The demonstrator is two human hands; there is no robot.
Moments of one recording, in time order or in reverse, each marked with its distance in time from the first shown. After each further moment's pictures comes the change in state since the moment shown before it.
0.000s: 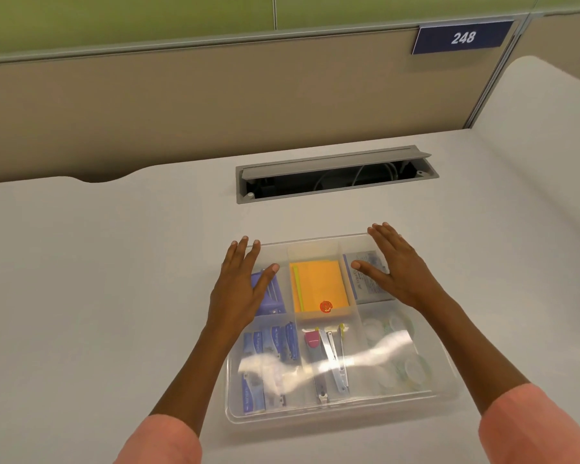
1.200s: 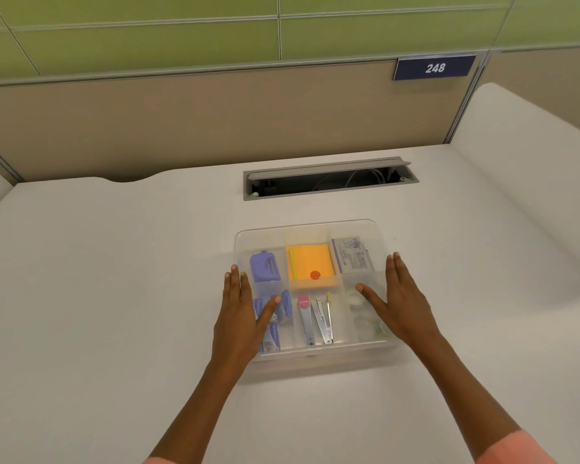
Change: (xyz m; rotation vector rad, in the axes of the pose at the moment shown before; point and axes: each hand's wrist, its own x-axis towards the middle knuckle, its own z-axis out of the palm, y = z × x) left_hand -0.120 0.014 0.004 -0.005 0.045 -0.081; right_hand -0.115 -0.013 0.010 -0.012 0.091 0.179
